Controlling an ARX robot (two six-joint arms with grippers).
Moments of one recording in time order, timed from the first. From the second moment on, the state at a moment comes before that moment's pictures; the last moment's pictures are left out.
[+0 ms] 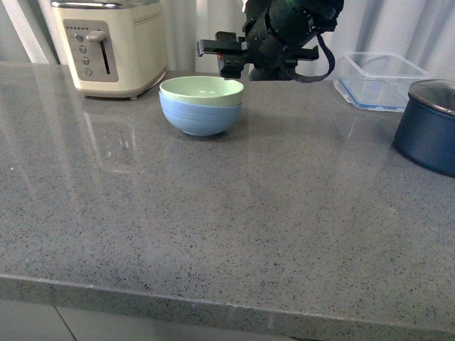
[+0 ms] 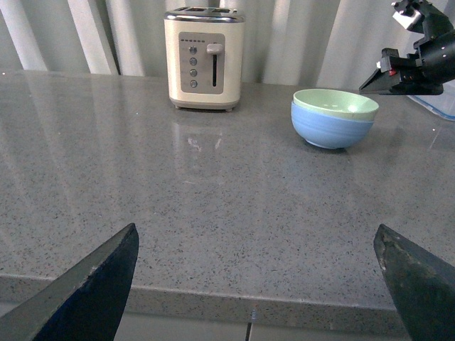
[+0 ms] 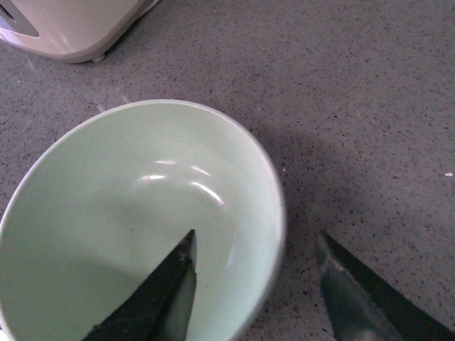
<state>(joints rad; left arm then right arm) 0.00 0.00 0.02 0.00 0.00 0.00 0.37 2.35 2.05 -0.27 -0.08 0.10</state>
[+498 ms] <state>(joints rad) 0.00 0.00 0.02 0.00 0.00 0.00 0.14 1.74 1.37 -0.13 -0.11 0.07</state>
